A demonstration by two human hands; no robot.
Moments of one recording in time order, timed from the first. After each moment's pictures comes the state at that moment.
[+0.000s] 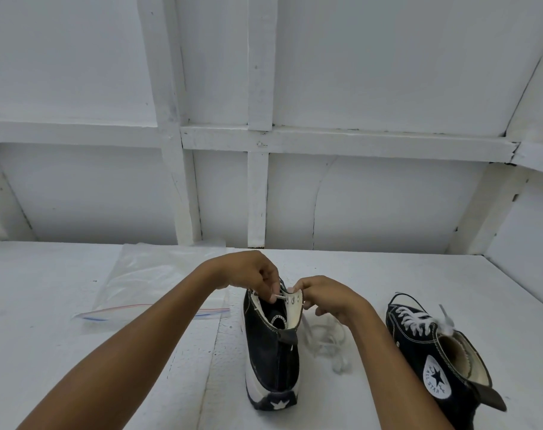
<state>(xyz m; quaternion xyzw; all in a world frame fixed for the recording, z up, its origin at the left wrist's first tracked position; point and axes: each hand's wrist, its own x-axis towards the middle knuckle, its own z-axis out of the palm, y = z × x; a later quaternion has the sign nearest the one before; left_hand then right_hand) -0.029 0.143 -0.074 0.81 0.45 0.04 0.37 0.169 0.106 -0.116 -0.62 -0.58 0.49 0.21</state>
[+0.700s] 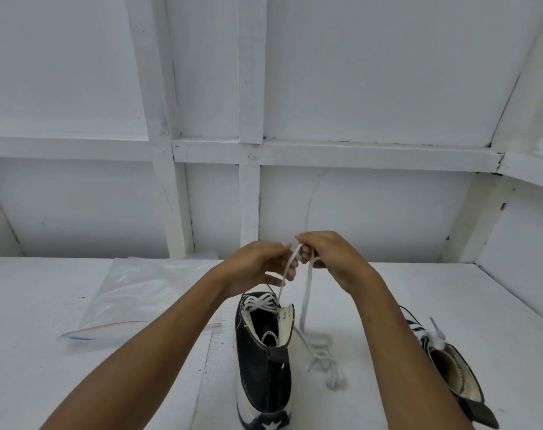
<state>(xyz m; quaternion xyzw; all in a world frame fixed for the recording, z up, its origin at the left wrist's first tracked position) -0.003 0.149 -0.068 0.63 0.32 0.30 0.64 0.173 0.111 -0.033 -0.54 -0.61 0.42 0.41</state>
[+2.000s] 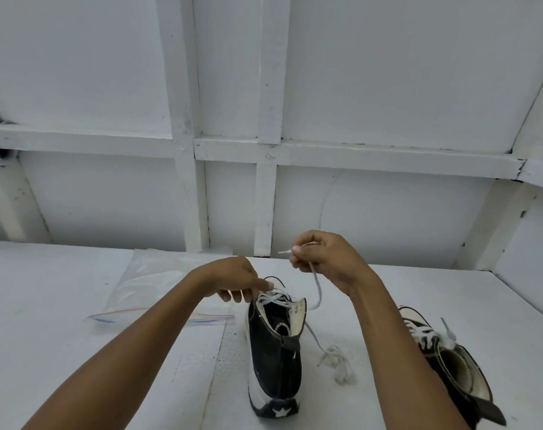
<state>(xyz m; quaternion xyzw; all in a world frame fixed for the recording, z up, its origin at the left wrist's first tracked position) -0.053 0.138 -0.070 0.71 0.59 0.08 0.37 0.160 0.106 -0.041 -0.46 -0.60 0.50 0.43</state>
